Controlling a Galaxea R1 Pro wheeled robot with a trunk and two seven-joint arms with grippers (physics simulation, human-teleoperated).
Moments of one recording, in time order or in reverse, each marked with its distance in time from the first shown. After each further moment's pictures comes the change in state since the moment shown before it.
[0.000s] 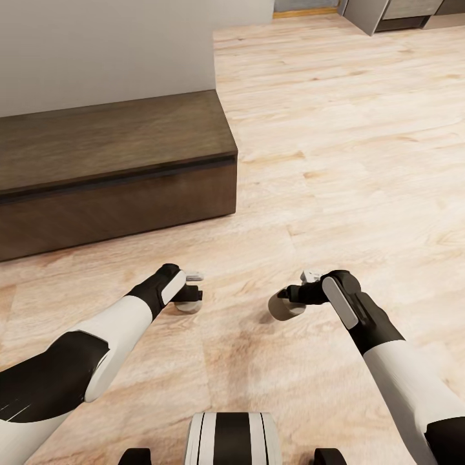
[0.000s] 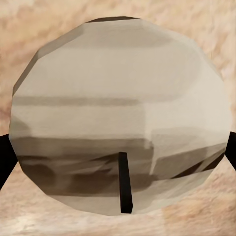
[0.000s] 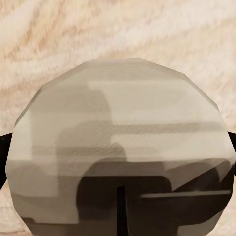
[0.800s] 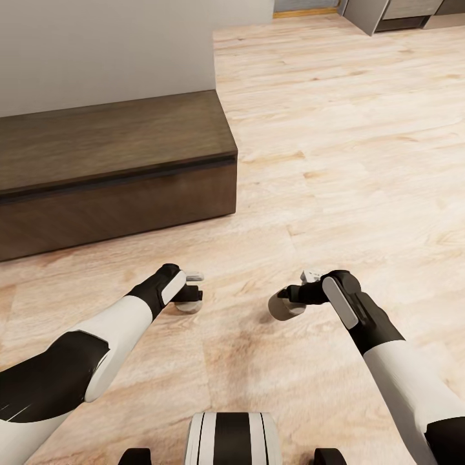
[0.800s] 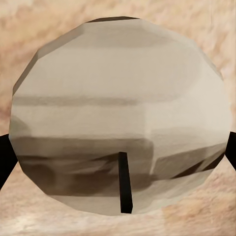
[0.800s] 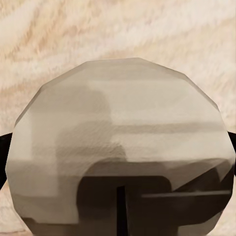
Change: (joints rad) left arm 0.000 0.000 0.000 0.000 0.000 0.000 0.000; right arm 0.000 0.000 -0.001 0.000 -0.001 0.000 0.000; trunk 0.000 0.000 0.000
